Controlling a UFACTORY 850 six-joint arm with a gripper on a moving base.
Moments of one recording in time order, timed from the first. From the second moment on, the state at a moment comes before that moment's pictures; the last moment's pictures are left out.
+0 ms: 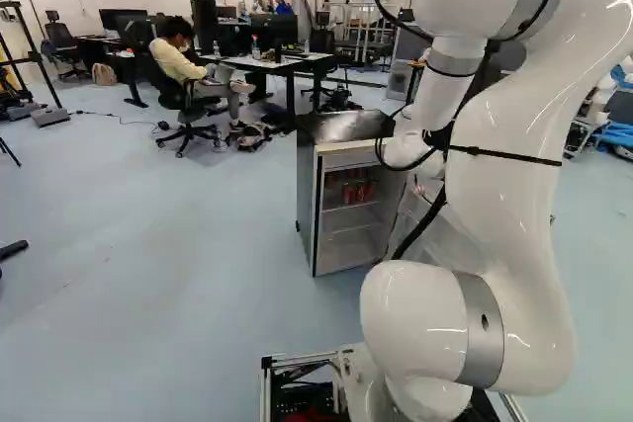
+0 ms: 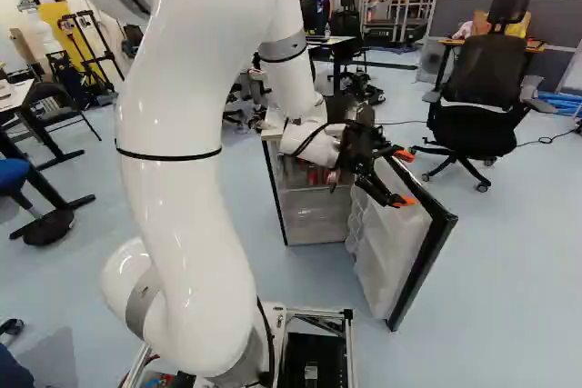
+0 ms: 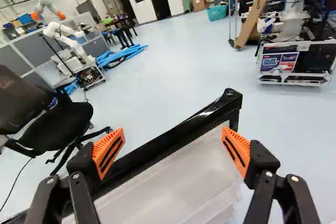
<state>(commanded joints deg) -19.9 -22.0 -38.6 78.5 68.2 0.0</state>
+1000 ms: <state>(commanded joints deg) -17.2 -9.7 -22.5 50.8 73.1 0.0</state>
